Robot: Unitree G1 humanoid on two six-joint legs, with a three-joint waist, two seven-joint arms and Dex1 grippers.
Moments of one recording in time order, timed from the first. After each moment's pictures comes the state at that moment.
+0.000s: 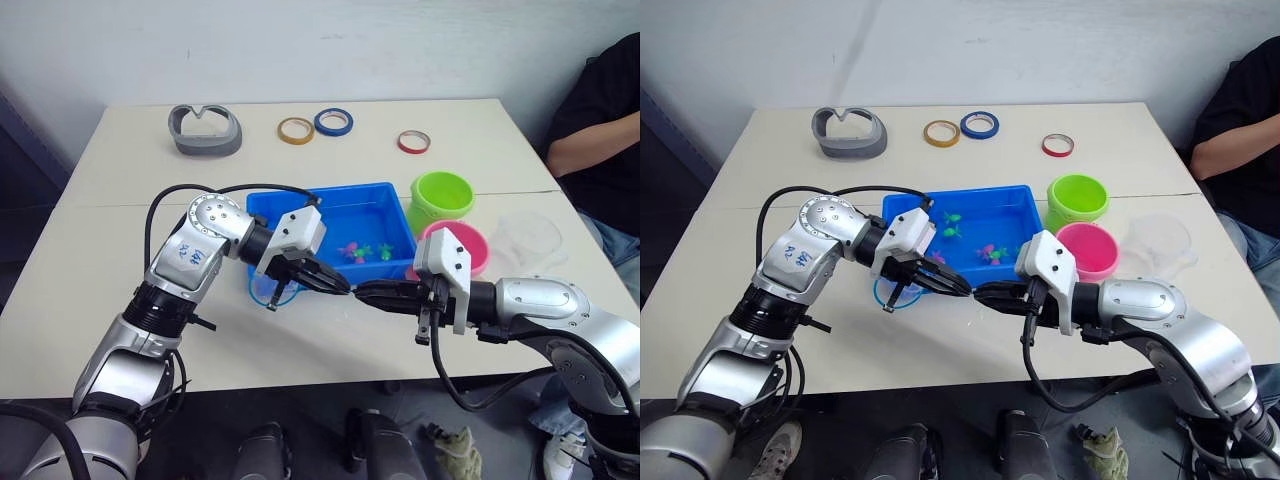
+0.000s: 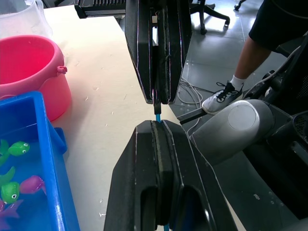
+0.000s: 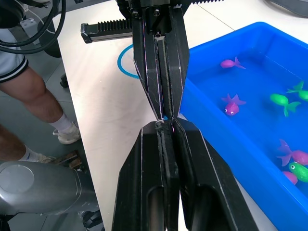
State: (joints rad) left arm -0.85 0.53 -0.32 0.08 -0.28 0.35 -1.40; right arm -0.35 -0.75 0.03 -0.65 0.68 0.83 0.78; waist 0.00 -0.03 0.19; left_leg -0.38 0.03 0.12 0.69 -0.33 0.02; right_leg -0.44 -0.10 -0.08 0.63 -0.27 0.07
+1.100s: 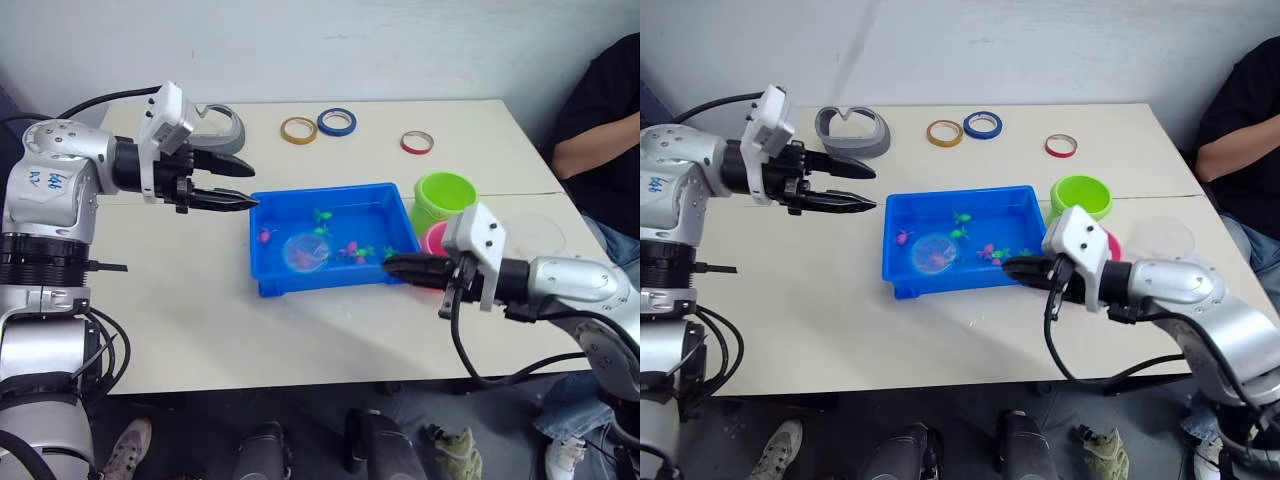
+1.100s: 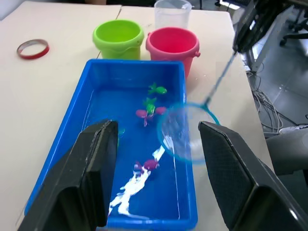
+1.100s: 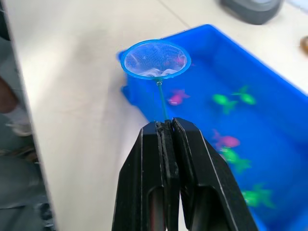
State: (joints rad) left arm -1.01 0.83 -0.05 0.37 -0.32 0.47 -1.40; right arm -0.39 -0.86 -0.06 -0.57 0.61 0.76 0.80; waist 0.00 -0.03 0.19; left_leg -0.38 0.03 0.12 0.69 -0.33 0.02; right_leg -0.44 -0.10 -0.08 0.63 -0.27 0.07
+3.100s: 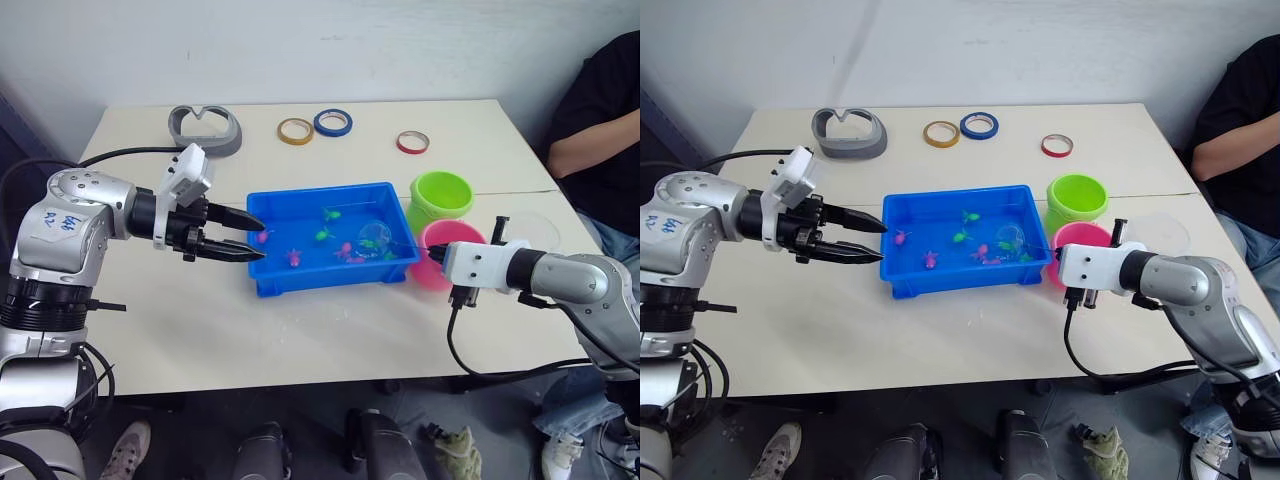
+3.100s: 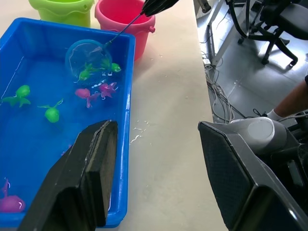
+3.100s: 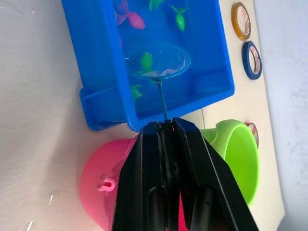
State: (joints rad) left arm -0.80 0.86 -0.06 0.08 -0.40 0.67 -1.39; right arm -0.35 -0.93 0.08 -0.23 -0.14 0.07 0.86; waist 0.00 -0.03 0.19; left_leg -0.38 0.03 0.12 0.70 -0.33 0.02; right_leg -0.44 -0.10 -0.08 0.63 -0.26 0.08
